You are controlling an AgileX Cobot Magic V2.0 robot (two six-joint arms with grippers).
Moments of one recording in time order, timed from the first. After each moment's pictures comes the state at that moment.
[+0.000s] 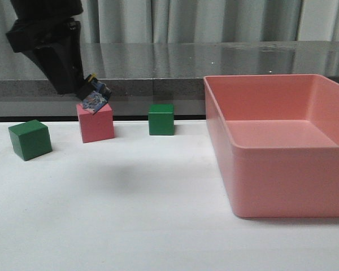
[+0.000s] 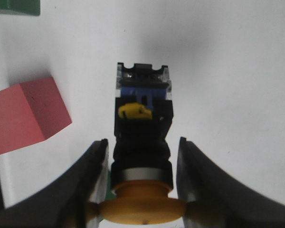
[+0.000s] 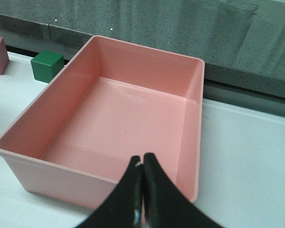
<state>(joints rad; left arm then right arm) -0.44 1.85 -1.67 0.02 1.21 1.13 -0.01 0.36 -0.40 0.34 0.45 -0.50</state>
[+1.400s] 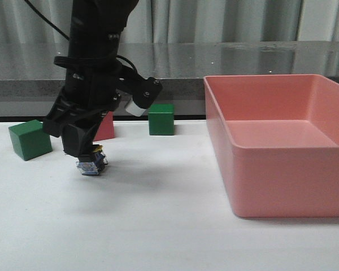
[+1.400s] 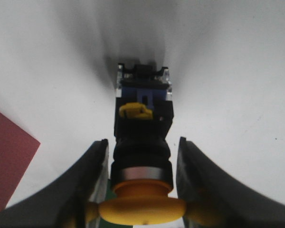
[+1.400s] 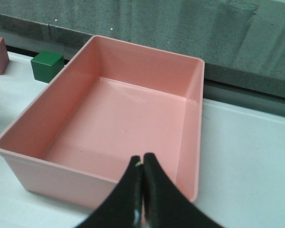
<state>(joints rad) -0.61 2.11 -1.68 0.40 1.21 1.04 -0.01 0.36 -0.40 0.34 0.45 -0.50</state>
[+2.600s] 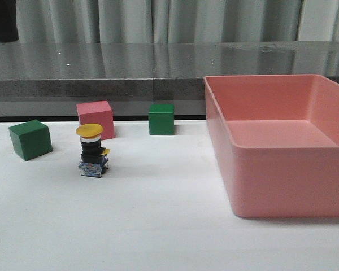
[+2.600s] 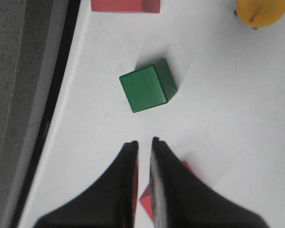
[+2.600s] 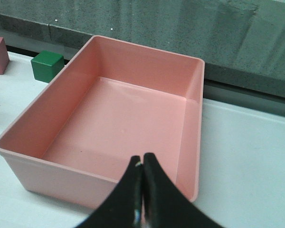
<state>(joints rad) -0.32 1.71 -1.68 0.22 1.24 0.74 -0.01 0.36 -0.40 0.34 0.45 -0.50</state>
